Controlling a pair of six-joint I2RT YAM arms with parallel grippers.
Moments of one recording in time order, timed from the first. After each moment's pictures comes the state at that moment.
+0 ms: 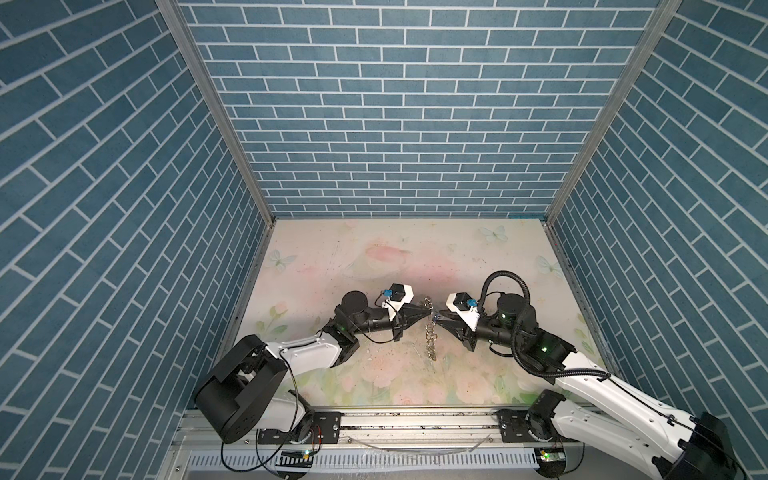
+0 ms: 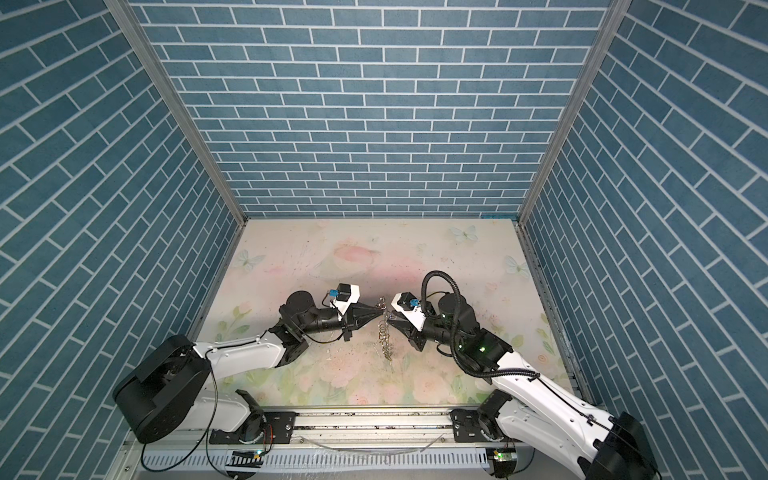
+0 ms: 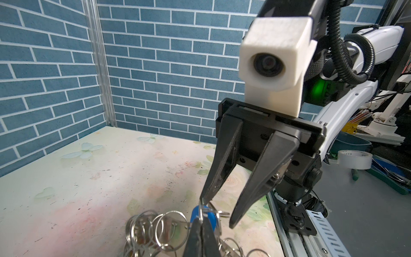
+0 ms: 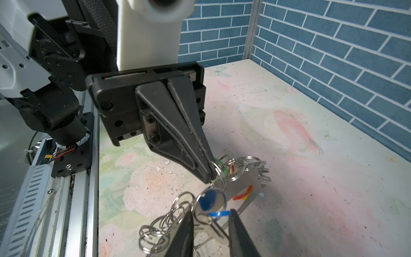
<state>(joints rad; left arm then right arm) -0.69 1.39 0.48 0.93 0.74 -0.10 0.78 0.87 0.56 -0.05 -0.40 -0.19</state>
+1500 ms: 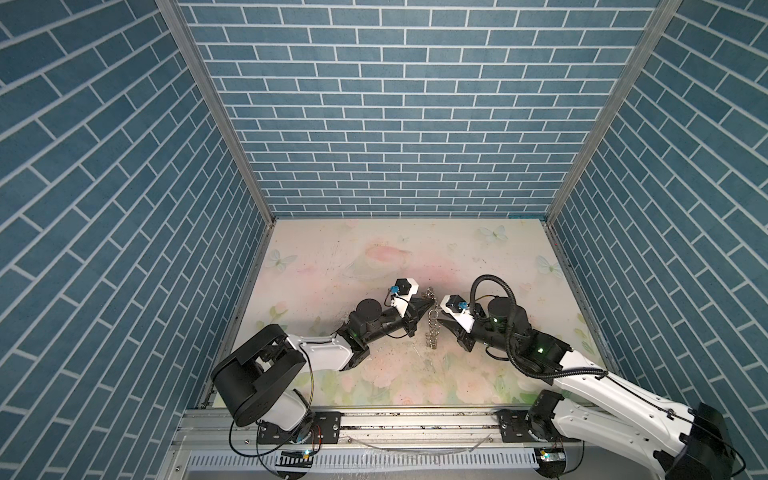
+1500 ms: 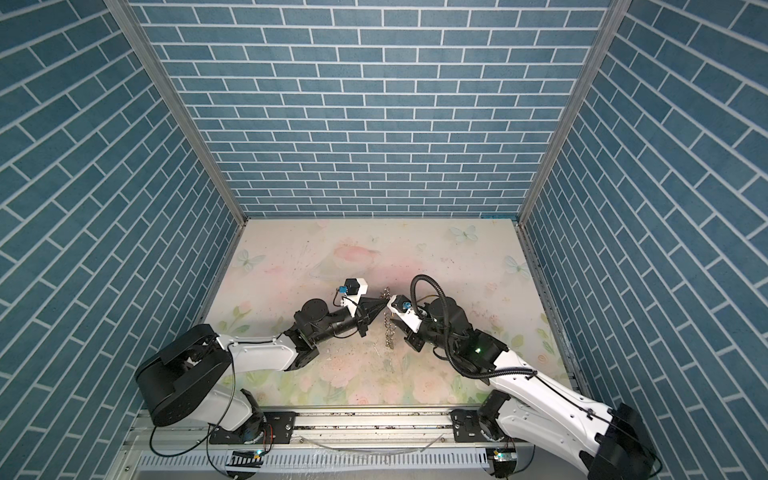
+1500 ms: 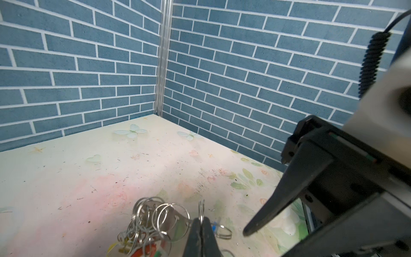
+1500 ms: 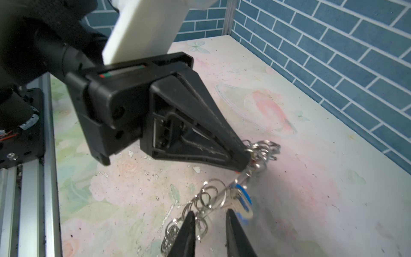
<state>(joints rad) -0.80 1.50 0.49 1.02 0.33 -0.23 0.82 0.85 0.58 -0.15 -0.18 -0.23</state>
